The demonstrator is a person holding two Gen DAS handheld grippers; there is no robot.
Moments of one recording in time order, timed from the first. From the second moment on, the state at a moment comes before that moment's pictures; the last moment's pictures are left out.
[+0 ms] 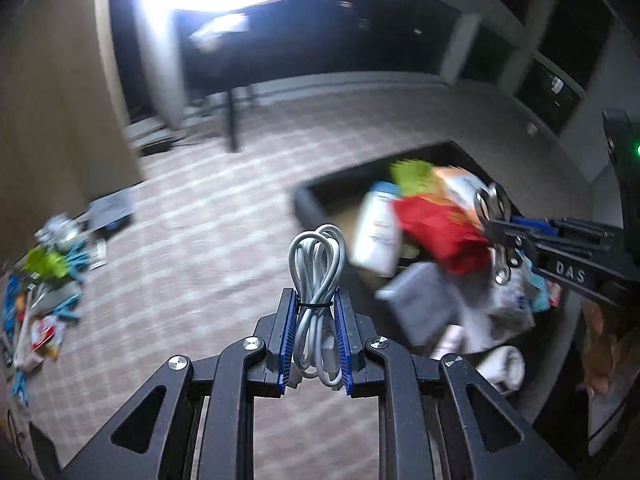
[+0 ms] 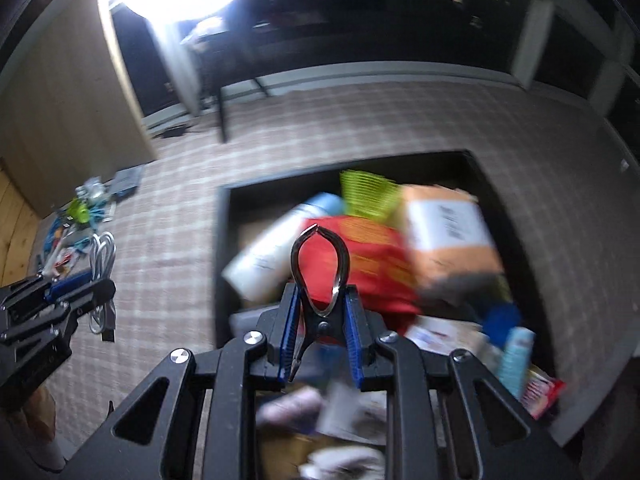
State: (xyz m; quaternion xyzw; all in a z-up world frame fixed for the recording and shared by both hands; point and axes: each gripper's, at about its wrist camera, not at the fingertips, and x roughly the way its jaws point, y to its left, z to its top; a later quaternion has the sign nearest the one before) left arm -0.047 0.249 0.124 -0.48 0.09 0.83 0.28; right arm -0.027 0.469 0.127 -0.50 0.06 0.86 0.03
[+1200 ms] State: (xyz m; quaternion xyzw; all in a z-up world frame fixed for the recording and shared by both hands) left arm -0.025 0.239 0.138 -0.47 0.09 0.84 0.25; right arm -0.020 0.470 0.146 -0.47 0.06 0.88 0.02
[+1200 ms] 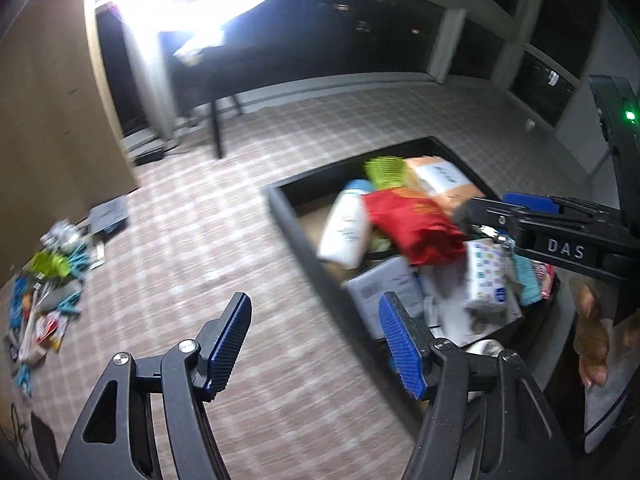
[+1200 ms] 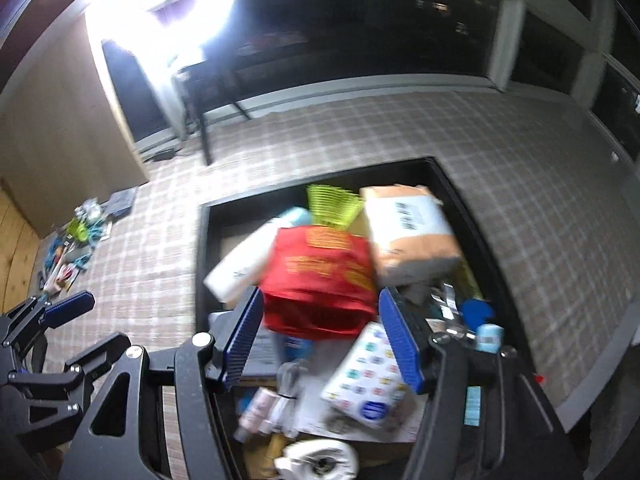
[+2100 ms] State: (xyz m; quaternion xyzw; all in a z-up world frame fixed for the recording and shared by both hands) left arm -0.005 -0.112 0.101 -0.51 -0.04 0.86 -0.05; right arm -0.073 0.134 0.125 -0.48 -0.09 0.83 -0.28
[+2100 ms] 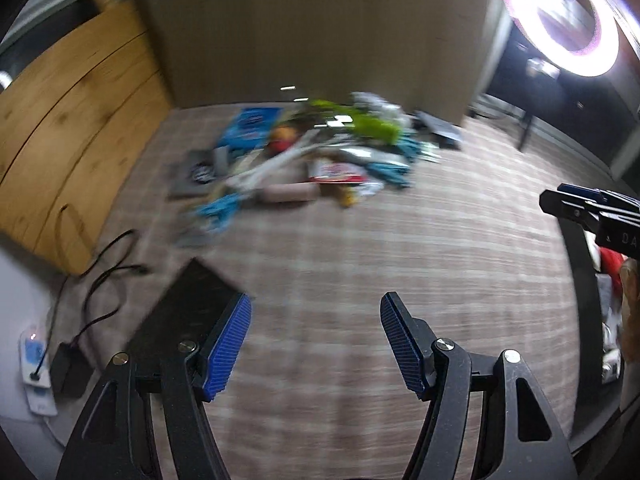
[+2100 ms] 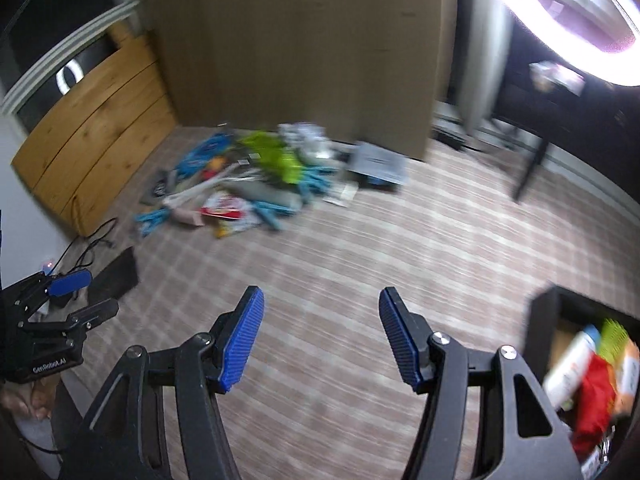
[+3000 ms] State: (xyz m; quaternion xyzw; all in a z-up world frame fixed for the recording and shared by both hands) left arm -0.104 -0.213 0.047 -0.54 -0.05 0.84 -0.04; right arm -0.105 -0.077 0.064 -0.48 -0.25 0.73 -0.41
